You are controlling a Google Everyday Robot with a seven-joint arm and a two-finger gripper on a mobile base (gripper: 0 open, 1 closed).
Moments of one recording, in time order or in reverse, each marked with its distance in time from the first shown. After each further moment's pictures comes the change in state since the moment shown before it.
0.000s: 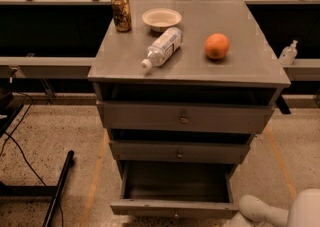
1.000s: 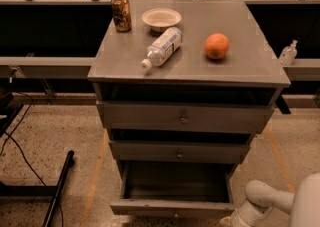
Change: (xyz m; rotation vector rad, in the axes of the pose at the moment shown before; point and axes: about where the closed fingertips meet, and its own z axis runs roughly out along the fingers) arm -0.006 0.011 -0.078 0.019 0.110 0.105
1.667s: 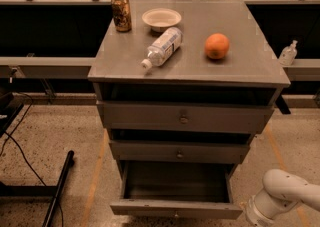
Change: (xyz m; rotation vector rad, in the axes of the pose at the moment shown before) arm -0.024 0.041 -0.116 0.242 0.062 0.124
